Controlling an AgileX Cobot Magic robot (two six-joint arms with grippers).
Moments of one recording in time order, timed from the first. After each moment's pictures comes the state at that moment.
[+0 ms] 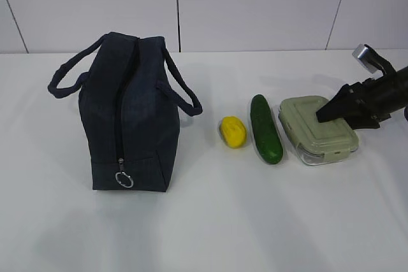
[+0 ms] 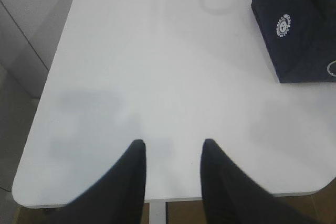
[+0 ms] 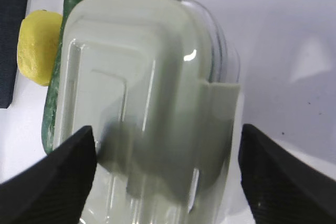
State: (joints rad) left arm 0.00 0.01 -0.51 0.03 1.11 0.01; right arm -0.31 2.30 -1.61 0.90 1.20 -0.98
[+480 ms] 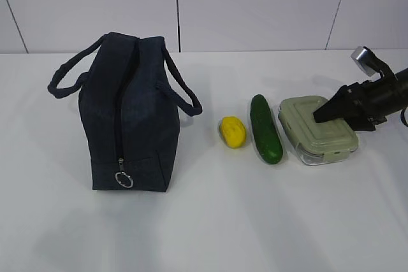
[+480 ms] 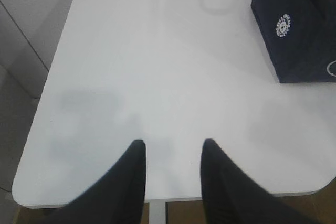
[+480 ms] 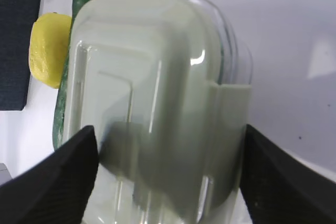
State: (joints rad) left arm 0.00 0.01 -0.51 0.03 1.11 0.01; right arm -0.31 2.32 -1.61 0.92 1.21 -0.98
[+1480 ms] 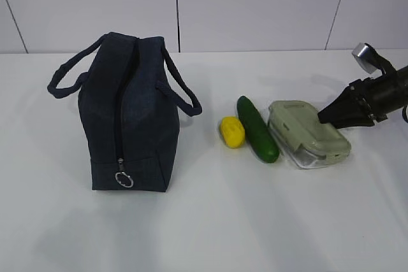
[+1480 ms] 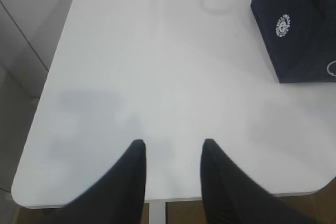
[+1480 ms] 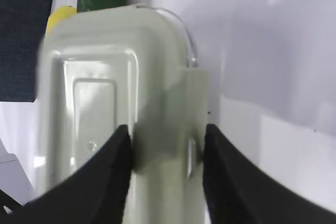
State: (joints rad) left arm 0.00 0.01 -0.51 0.03 1.11 0.01; right arm -0.31 2.32 -1.62 0.91 1.25 -0.97
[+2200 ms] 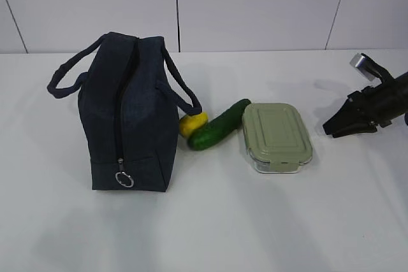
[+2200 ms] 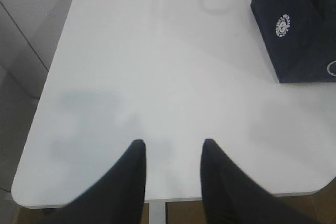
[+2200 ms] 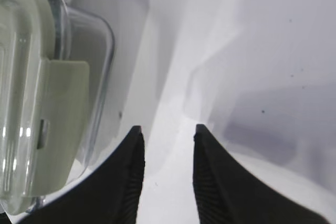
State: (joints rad) left arm 0.00 0.01 -0.51 0.03 1.11 0.01; right arm -0.31 2.33 -1.61 0.84 1.20 -0.97
